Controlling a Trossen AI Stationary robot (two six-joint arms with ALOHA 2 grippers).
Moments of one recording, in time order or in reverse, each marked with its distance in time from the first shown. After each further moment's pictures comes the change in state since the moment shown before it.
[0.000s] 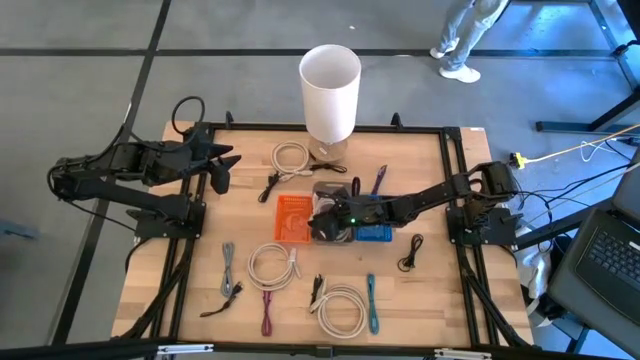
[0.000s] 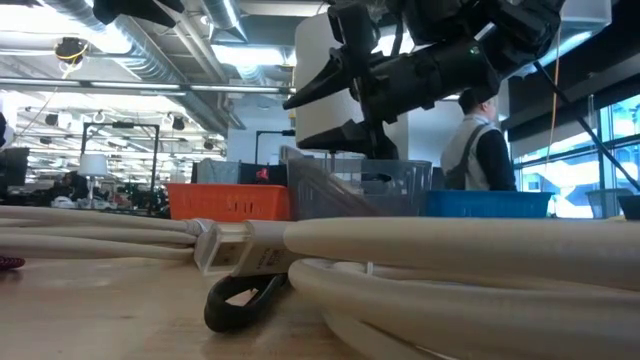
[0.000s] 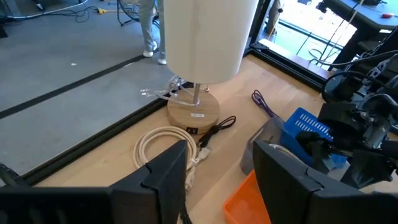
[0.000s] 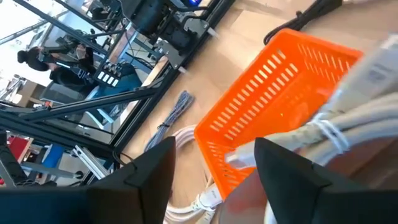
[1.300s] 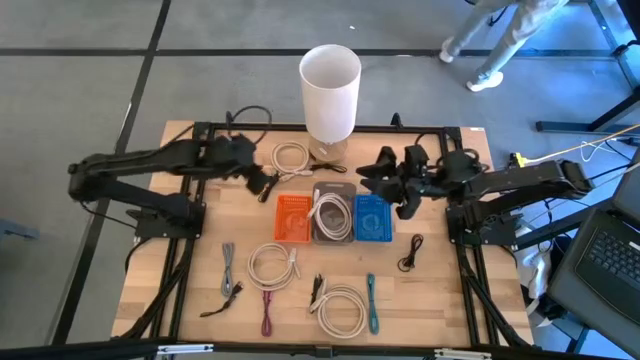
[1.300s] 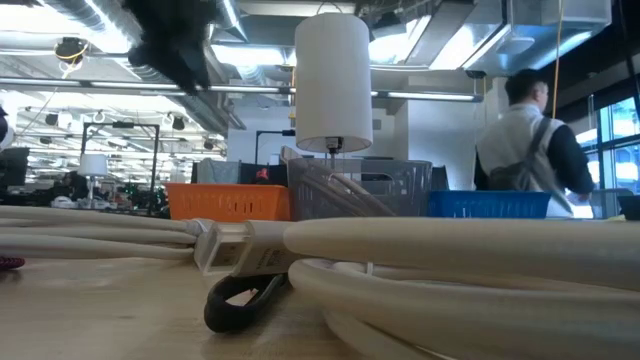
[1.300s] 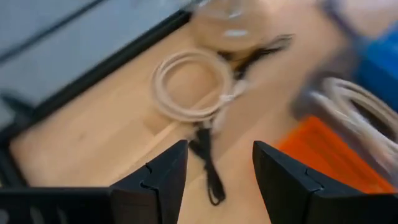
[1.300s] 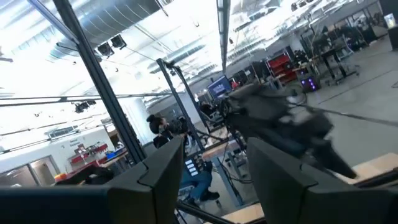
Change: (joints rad) left arm 0.228 0.383 0.000 -0.054 0.182 -0.058; right arm -0.009 -0.680 0.000 -0.018 -0.065 -0.469
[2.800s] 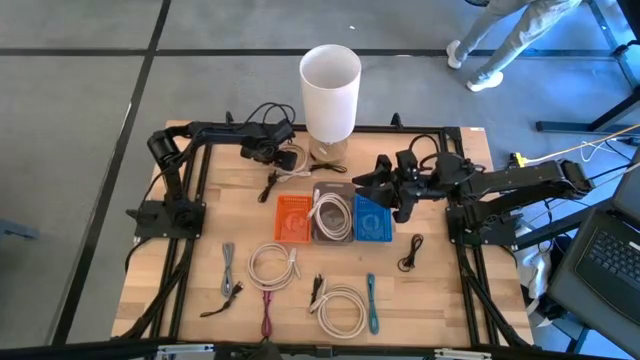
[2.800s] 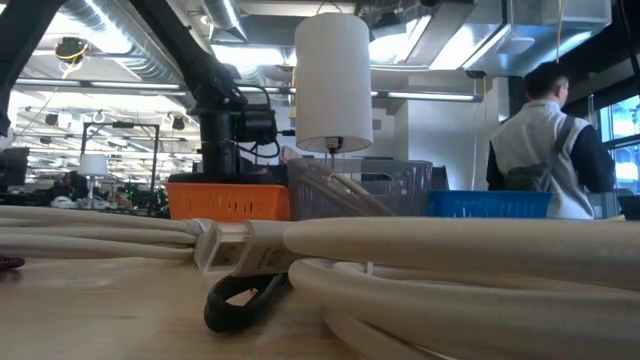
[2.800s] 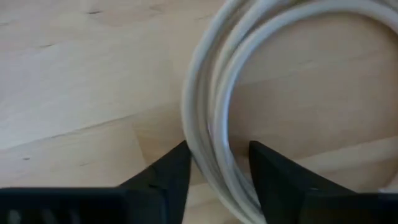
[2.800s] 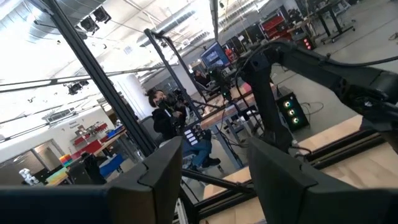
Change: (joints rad) left arm 0.436 0.737 0.000 0.375 0.242 -0.075; right arm 0.002 -0.002 0.000 -0.145 -0.030 0.084
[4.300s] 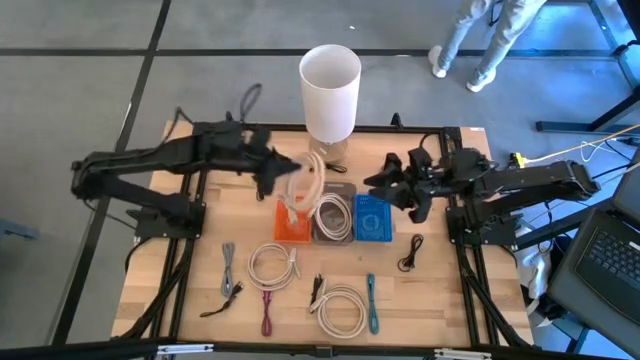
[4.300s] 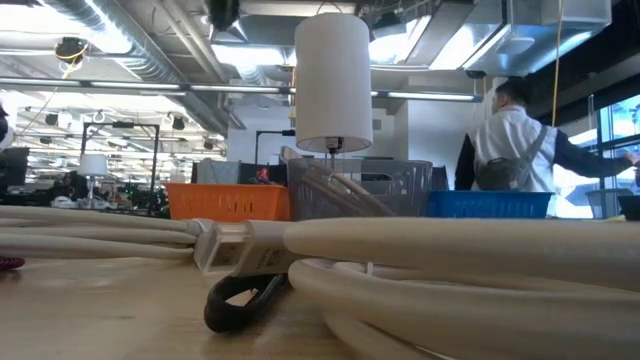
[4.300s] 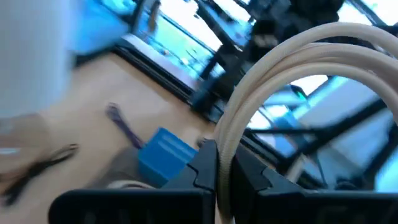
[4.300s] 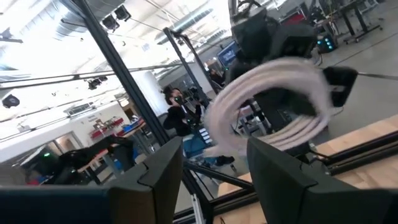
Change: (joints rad) left arm -0.505 -0.710 0.088 0.263 0.220 0.084; right arm -0.003 -0.102 0.000 -0.070 -0.070 -0.009
